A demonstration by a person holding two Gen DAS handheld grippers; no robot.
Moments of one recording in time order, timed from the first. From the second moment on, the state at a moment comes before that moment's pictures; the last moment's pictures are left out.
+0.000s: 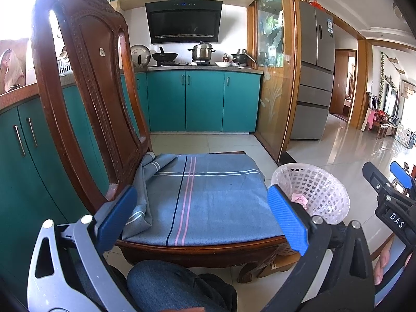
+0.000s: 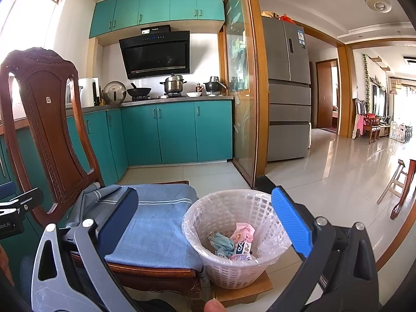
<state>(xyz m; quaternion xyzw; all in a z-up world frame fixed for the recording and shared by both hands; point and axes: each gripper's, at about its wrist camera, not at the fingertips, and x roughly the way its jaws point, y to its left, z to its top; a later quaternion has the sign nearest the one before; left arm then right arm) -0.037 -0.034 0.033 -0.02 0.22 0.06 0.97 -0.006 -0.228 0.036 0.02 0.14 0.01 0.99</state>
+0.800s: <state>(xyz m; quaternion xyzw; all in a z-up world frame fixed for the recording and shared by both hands) -0.021 -0.028 0.017 -0.02 0.25 0.06 0.97 0.014 -0.226 0.021 0.02 0.17 0.02 0.99</state>
